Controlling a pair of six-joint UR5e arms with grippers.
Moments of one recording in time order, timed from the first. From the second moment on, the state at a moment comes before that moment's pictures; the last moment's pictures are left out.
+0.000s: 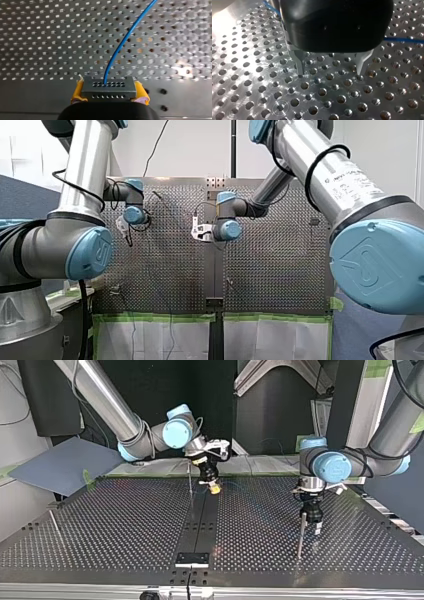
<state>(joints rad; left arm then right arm) 0.05 -1.87 -1.73 -2.60 -1.62 -2.00 2.31 -0.88 1.33 -0.37 1.49 1.63</state>
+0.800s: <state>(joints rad) 0.05 -1.87 -1.73 -2.60 -1.62 -2.01 2.33 -0.80 1.43 -0.44 1.56 1.60</state>
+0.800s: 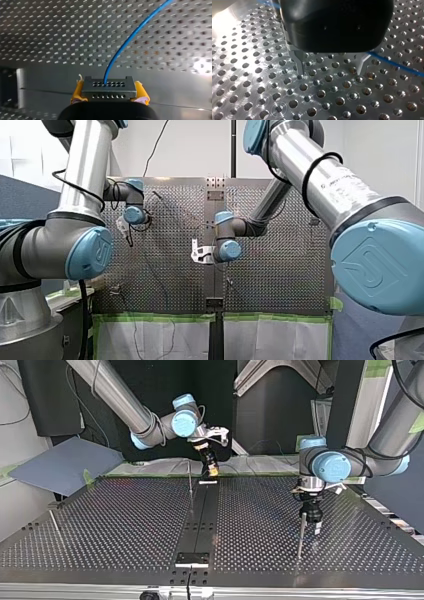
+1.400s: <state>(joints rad) 0.05 -1.87 -1.73 -2.60 -1.63 -2.01 2.33 -0.64 1.47 -0.50 1.65 1.59</state>
